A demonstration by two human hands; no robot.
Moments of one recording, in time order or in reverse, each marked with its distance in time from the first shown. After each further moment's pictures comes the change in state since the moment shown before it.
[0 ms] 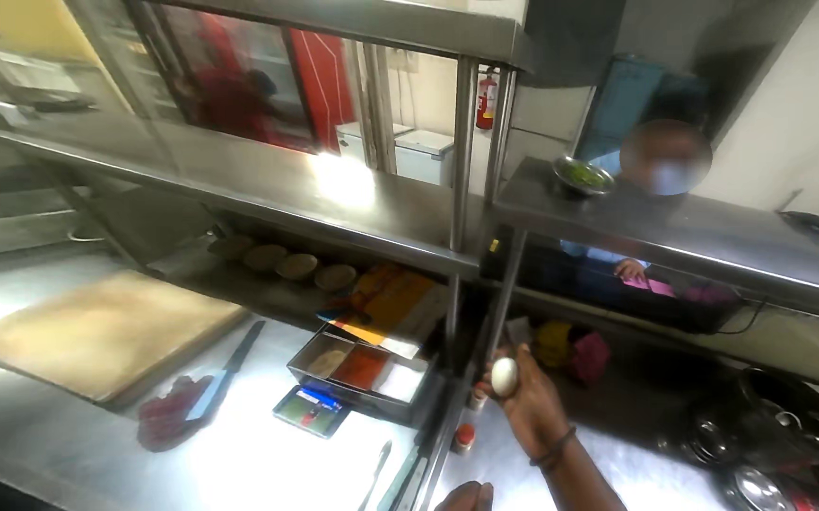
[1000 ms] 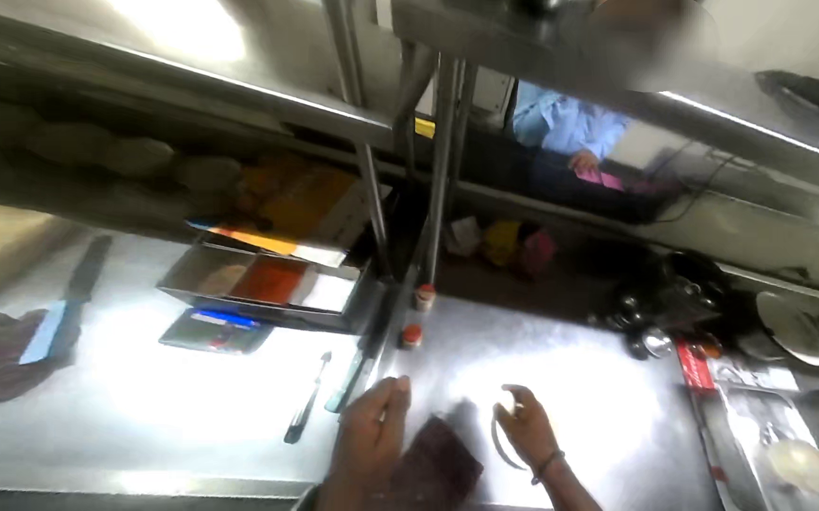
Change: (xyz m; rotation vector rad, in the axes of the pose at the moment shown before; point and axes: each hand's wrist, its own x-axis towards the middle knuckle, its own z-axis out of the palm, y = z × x) left_hand -0.012 -0.033 -0.013 0.032 0.052 0.001; right_hand -0.085 0.145 -0.233 -0.940 0.235 0.116
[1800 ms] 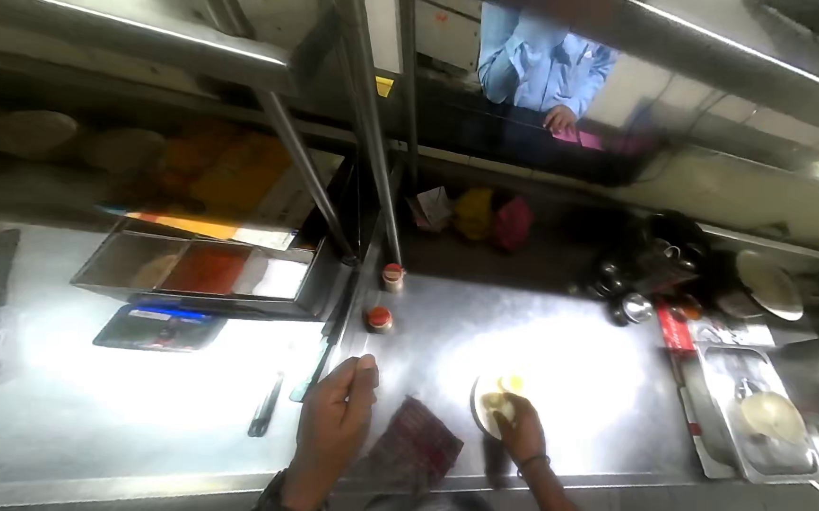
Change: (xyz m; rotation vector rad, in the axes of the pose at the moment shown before) left_hand 0.007 -0.003 0.020 0.030 -0.013 -0.049; right_hand -0.001 0.132 -0.003 -0.395 0.132 0.088
